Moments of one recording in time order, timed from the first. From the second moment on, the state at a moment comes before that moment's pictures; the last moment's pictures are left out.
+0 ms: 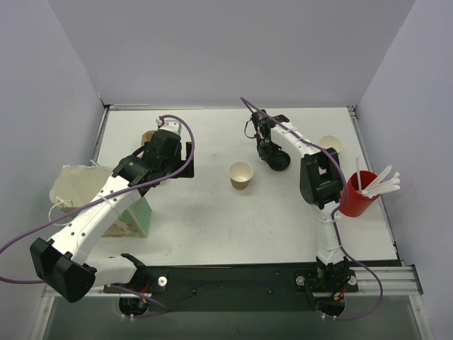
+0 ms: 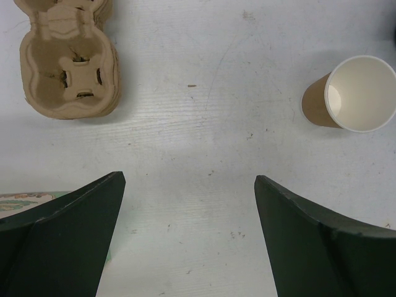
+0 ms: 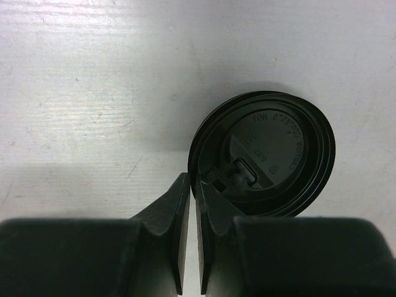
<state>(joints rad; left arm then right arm) -0.57 1.24 1.25 -0.78 -0.34 -0.41 0.41 2.25 1.87 -0.88 0.26 0.23</state>
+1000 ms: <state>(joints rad) -0.56 1.24 1.24 -0.78 -0.34 -0.41 0.39 2.23 1.87 -0.89 0.16 0.27</state>
